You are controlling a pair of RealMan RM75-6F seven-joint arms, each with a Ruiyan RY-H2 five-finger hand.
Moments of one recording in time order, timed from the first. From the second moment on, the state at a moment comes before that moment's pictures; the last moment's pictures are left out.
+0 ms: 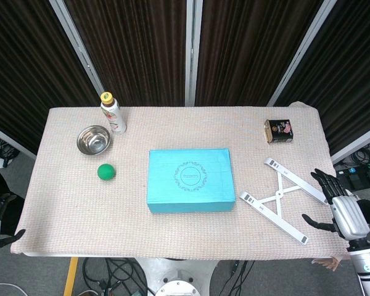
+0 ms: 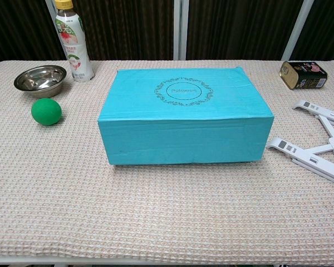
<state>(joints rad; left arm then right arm) 0.03 -1.13 -0.04 -1.63 1.43 1.54 0.12 0.18 -1.04 0.02 -1.59 -1.60 1.41 0.42</state>
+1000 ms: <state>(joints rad) 0.04 -1.14 -0.03 -1.66 1.41 1.54 0.13 0.59 -1.26 0.14 -1.32 -1.55 0.96 0.27</state>
